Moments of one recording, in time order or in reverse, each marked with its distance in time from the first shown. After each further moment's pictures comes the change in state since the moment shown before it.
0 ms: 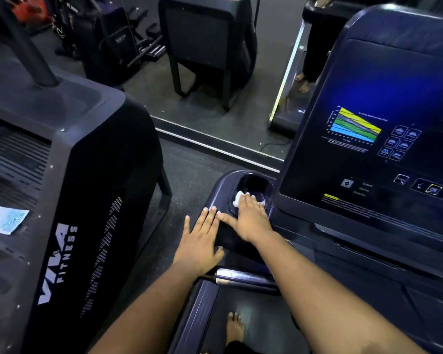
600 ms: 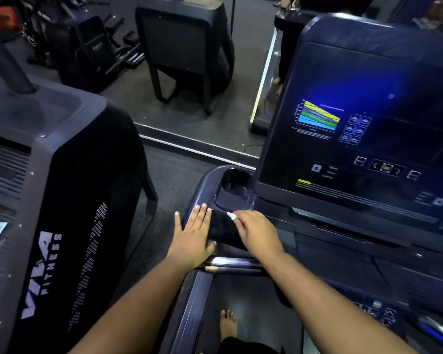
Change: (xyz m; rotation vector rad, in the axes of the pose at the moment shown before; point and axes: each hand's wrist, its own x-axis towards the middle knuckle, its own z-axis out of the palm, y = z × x) left_hand -0.009 0.015 -0.009 0.026 -0.038 0.032; right_hand -0.091 0.036 0.006 0.080 0.506 -0.247
